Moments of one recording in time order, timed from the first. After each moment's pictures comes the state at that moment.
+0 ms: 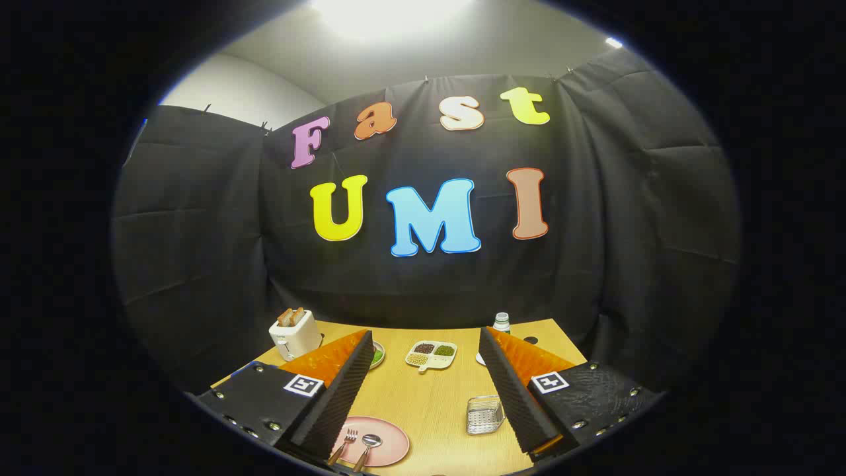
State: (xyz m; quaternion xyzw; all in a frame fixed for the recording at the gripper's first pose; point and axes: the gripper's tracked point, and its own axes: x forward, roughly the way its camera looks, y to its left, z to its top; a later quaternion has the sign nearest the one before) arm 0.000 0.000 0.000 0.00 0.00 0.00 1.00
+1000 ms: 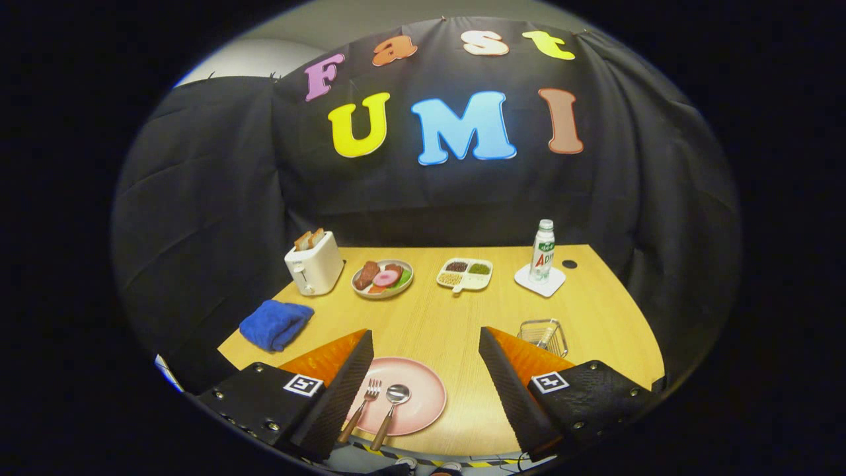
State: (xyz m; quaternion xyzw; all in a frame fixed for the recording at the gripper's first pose) arm 0.021 0.064 -0.176 0.01 0.18 0.05 0.98
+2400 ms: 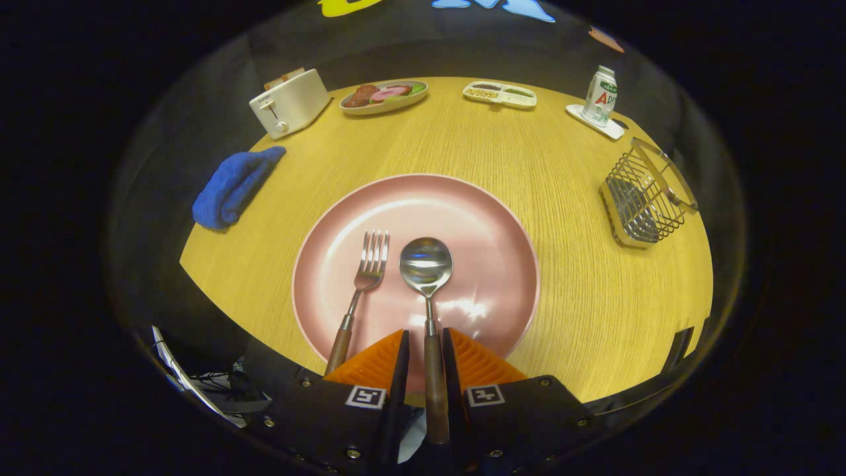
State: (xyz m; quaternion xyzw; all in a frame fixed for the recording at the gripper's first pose) arm 0.018 0.116 -0.405 -0.01 0.49 0.04 0.87
